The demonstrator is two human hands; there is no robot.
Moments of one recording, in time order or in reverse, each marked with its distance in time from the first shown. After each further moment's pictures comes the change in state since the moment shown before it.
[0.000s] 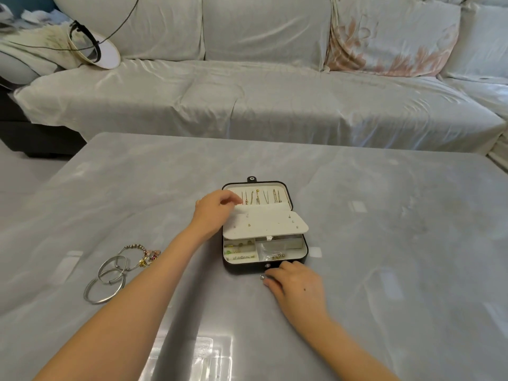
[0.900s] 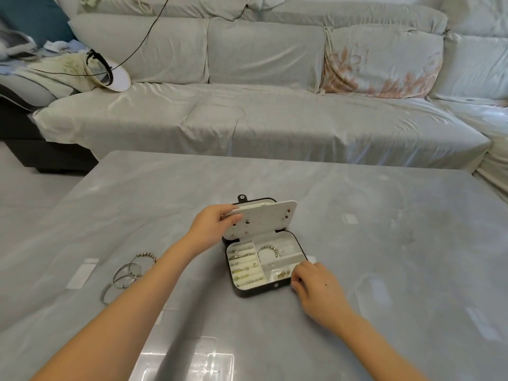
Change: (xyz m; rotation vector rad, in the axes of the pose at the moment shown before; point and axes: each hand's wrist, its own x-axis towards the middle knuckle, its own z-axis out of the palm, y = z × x) left_hand -0.037 0.028 -0.031 -0.015 -0.122 0.075; right_hand -0.004 0.025 -0.051 0.122 -0.292 0.097
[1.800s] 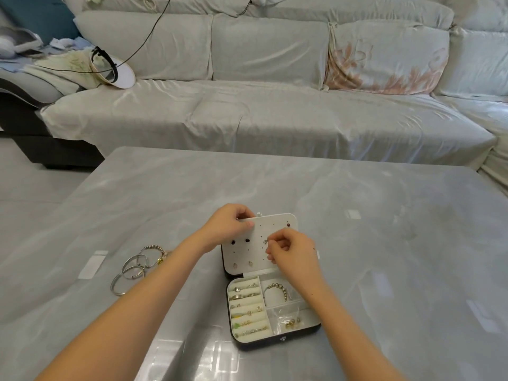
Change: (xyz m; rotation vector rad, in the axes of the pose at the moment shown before) left_hand -0.016 0.031 0.004 0.003 -0.148 -0.098; right_hand 0.032 -0.080 -0.025 0.587 0.195 0.271
